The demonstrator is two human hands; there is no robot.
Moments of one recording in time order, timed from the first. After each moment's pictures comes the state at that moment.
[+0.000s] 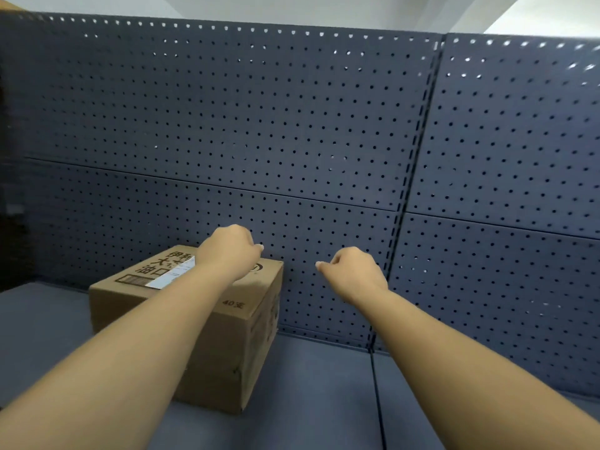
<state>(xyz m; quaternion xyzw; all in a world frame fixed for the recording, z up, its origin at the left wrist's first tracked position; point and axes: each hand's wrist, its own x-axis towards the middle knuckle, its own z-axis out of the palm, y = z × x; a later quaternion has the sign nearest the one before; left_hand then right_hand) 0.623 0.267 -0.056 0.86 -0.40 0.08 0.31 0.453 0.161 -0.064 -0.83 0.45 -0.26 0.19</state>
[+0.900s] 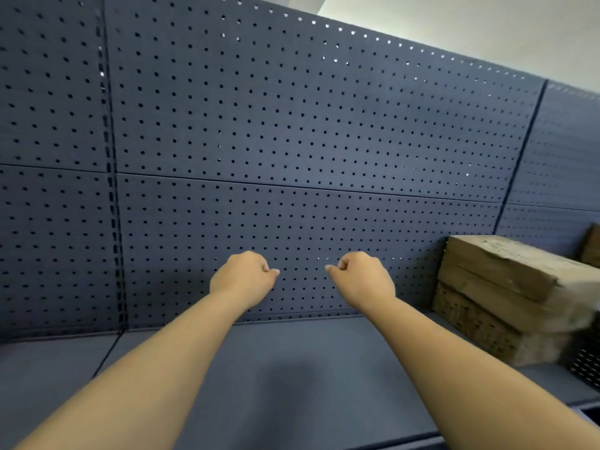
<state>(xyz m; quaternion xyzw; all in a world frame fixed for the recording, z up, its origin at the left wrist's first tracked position) 0.208 0.060 -0.105 0.75 -0.59 -0.06 0.31 0.017 0.022 -0.094 -0.74 0.60 -0.31 0.08</state>
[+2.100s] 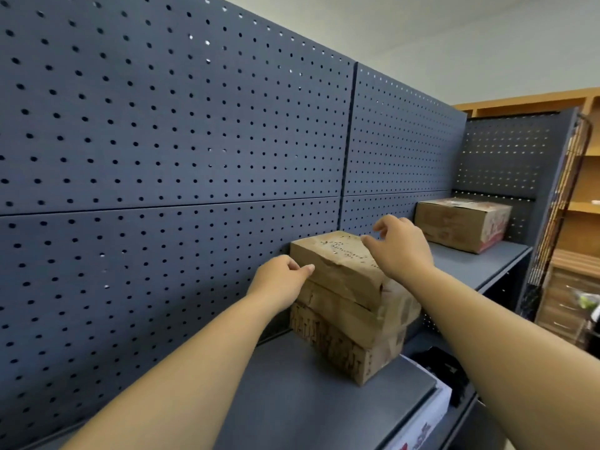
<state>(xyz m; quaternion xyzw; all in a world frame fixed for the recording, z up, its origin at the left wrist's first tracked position) -0.125 -0.127 -0.083 0.55 -0.72 -0.25 0.34 -0.319 -0.090 -0.035 -0.56 0.74 -0.37 -0.07</state>
